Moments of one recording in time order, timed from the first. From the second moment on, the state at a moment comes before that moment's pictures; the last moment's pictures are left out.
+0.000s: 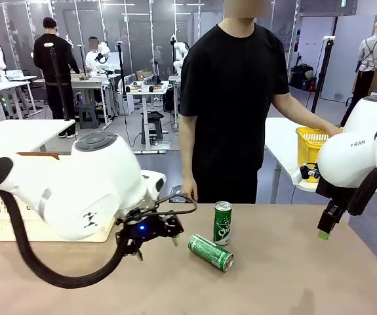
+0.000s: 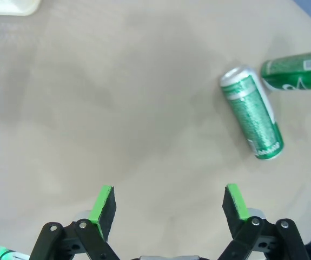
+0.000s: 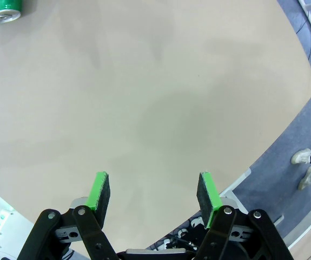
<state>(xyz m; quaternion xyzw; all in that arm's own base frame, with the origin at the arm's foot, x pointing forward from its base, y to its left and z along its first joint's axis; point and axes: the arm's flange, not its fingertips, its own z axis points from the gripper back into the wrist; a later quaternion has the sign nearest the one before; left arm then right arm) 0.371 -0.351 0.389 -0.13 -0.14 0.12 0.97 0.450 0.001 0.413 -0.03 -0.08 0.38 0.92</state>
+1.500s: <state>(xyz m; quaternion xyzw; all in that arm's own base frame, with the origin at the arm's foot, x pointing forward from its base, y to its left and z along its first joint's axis) 0.387 -0.415 0.373 -0.15 -0.13 0.15 0.97 0.450 0.001 0.413 -0.03 -0.08 0.38 0.92</state>
